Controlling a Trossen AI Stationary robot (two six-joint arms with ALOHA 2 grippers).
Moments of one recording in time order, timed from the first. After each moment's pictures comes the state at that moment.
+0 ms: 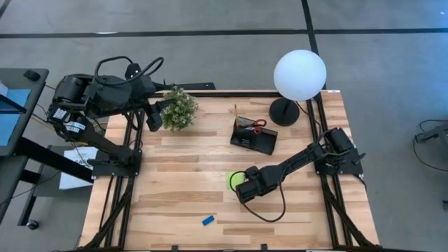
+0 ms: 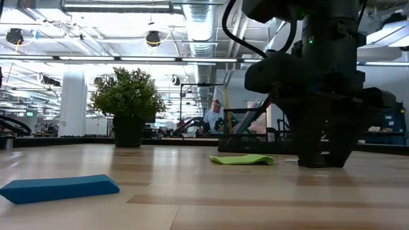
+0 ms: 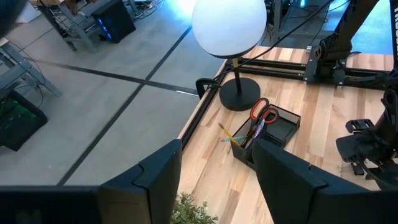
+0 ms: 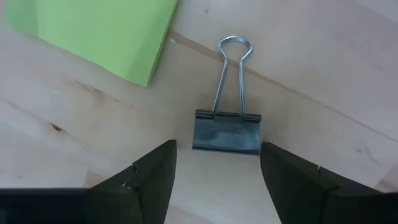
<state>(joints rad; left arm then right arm) -0.12 1.40 2.24 -1.41 -0.61 -0.14 0.38 1.95 1.23 -0.75 0.03 1.47</state>
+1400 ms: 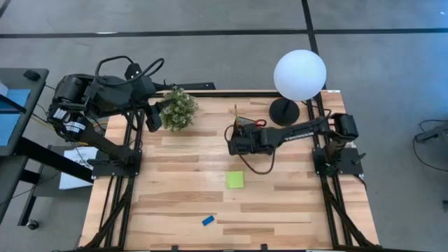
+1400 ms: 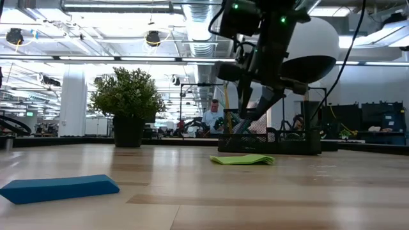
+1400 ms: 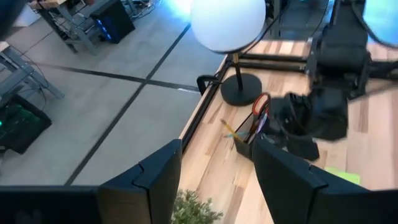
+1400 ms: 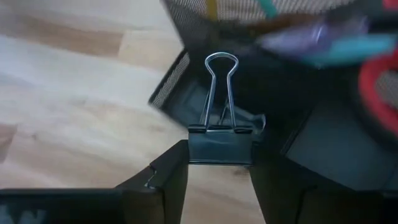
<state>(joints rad) -0.12 1.40 2.24 -1.43 -0.61 -0.11 0.03 1.81 1.25 -0.75 0.42 1.26</state>
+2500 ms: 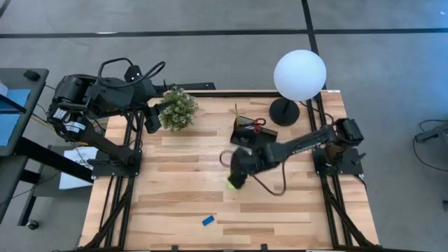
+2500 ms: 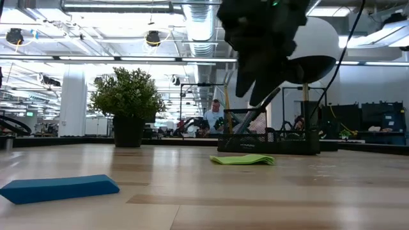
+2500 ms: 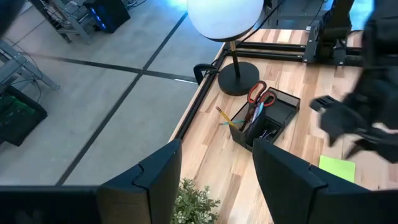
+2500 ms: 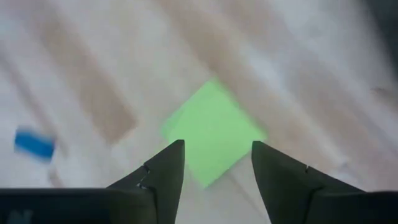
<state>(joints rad) -0.12 1.40 2.24 -1.48 -0.59 -0.14 0.23 1.79 1.31 -0.70 0.13 0.88</state>
